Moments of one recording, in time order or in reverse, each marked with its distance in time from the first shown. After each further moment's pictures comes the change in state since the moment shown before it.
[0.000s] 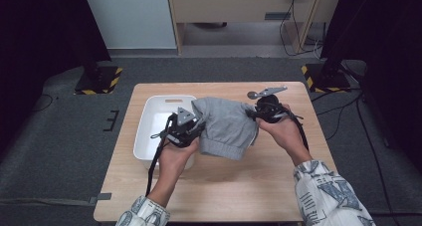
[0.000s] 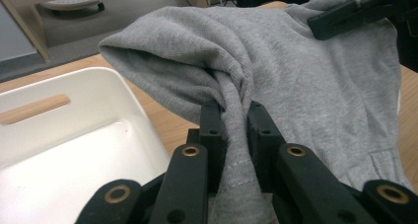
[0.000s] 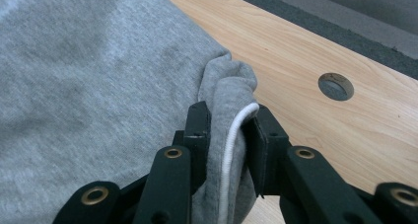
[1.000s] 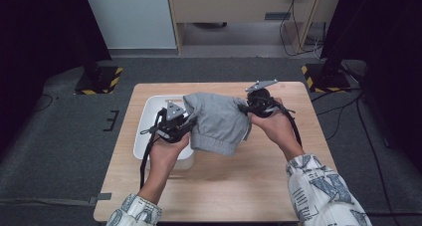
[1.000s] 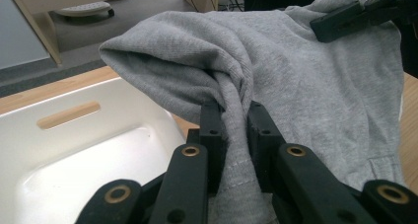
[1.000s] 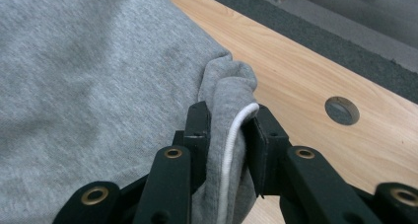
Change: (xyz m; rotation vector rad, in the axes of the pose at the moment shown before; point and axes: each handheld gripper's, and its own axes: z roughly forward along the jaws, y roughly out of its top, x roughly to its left) left arm 0.020 0.008 -0.018 -0.027 0.021 -0.008; right arm 0.017 0.028 0.000 -0.010 0.001 -0.029
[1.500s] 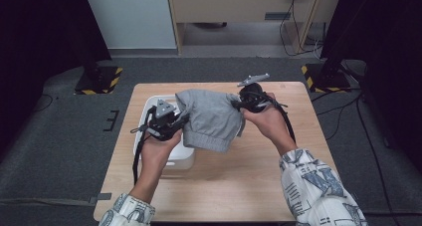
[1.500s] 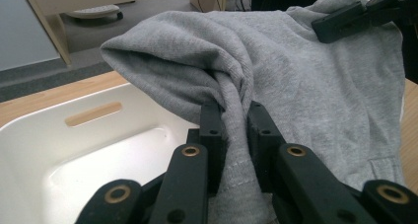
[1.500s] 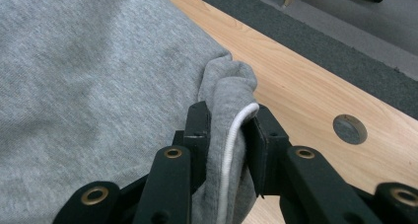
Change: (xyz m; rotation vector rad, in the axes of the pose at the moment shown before) left arm 0.018 0.002 -0.014 -0.024 0.014 -0.031; right arm 0.013 0.023 0.005 0.000 0.006 -0.021
